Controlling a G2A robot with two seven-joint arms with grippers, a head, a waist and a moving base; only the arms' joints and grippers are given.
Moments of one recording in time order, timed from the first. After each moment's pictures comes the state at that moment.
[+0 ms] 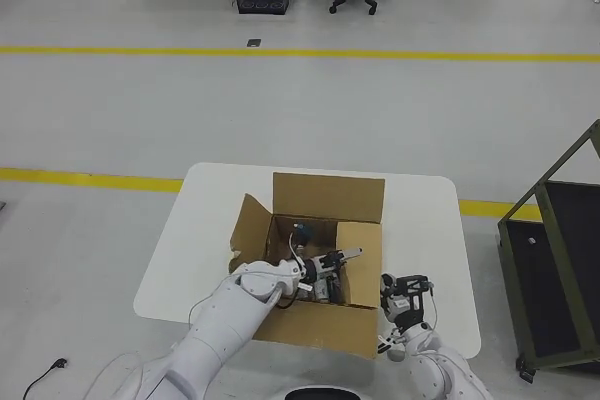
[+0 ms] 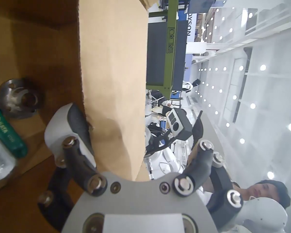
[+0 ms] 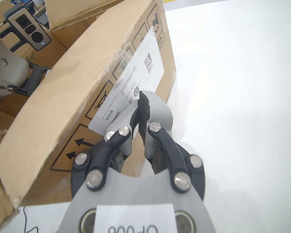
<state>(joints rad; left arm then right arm) 0.72 -1.56 -0.79 -0.62 -0.28 -0.41 -0.73 -1.50 -1.30 1.31 -1.33 -1.05 -0.18 -0.15</state>
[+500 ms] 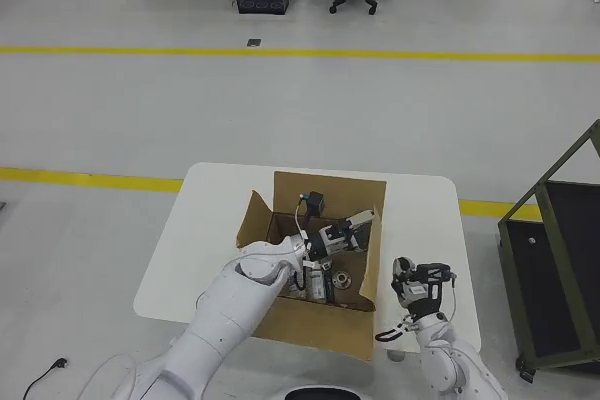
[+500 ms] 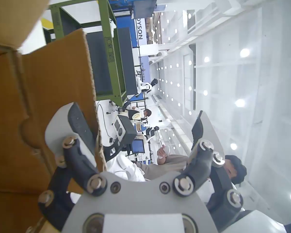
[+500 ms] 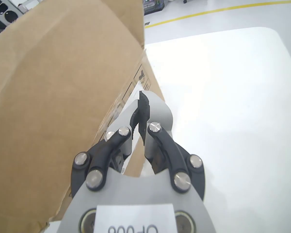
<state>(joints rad) 0.72 -1.56 -0.87 -0.86 -0.44 -0.41 -0.79 -1.54 -1.29 1.41 -1.49 -1.00 -0.12 -0.15</state>
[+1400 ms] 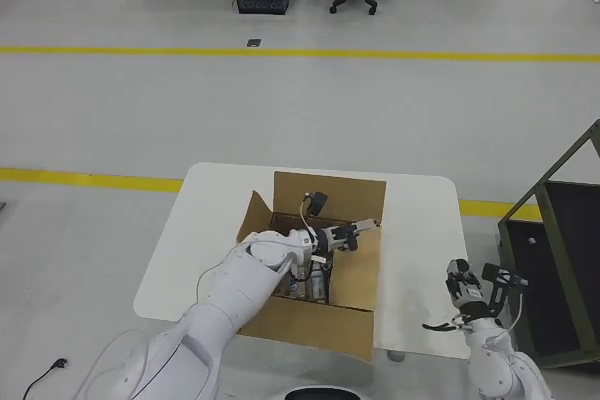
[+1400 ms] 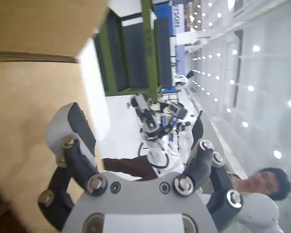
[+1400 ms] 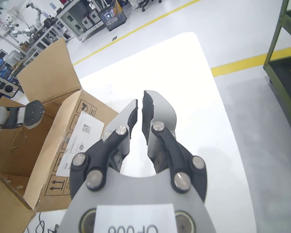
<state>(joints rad) 0.51 -1.65 -0.71 -0.40 -0.24 -0.46 -0.69 -1.66 -1.27 1.63 -1.62 -0.85 -0.10 -0.02</state>
